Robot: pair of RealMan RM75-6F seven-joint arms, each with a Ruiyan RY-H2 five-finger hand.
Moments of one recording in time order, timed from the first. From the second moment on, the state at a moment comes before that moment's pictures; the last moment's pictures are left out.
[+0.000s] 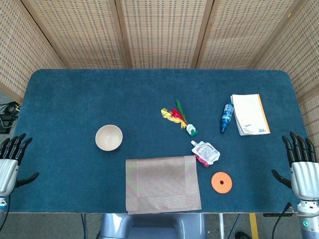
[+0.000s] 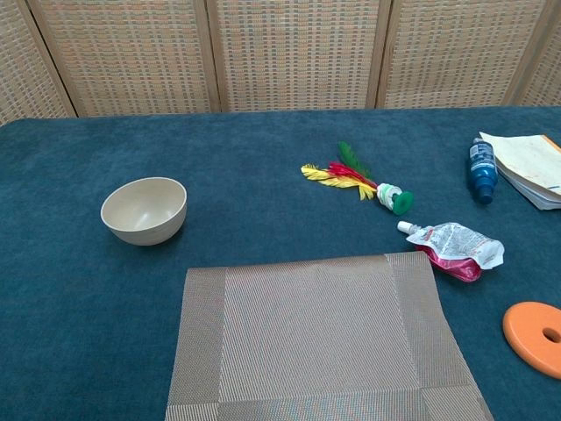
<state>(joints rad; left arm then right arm) -0.09 -1.14 -0.03 -1.60 1.54 1.52 0.04 0.07 -1.22 0.12 -1.48 -1.56 1.64 -0.04</state>
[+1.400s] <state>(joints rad) -0.54 -1.47 -0.13 -1.38 1.34 0.94 0.31 0.10 -1.23 0.15 -1.45 -1.41 1.50 -0.09</state>
